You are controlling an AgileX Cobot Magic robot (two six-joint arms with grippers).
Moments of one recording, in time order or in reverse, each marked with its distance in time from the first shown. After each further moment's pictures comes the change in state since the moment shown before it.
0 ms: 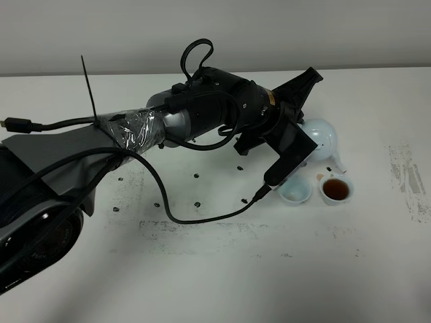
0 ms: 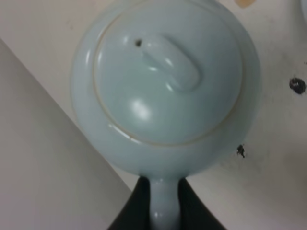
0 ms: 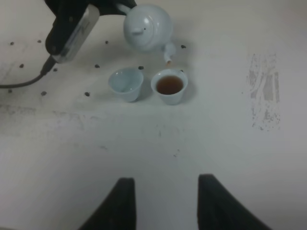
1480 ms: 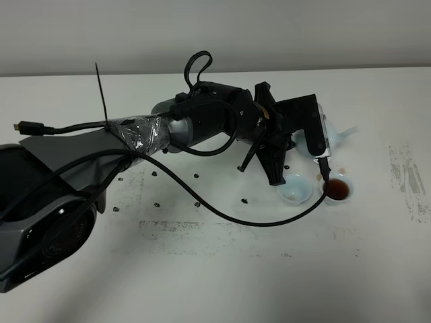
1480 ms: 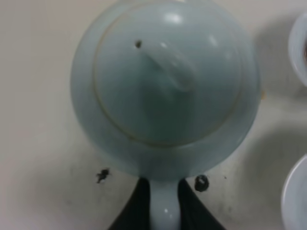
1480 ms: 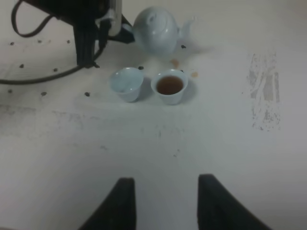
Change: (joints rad) left arm 0.024 0.069 0.000 -0.114 0.060 -0.947; right arm 0.000 0.000 0.000 0.001 0.000 0.000
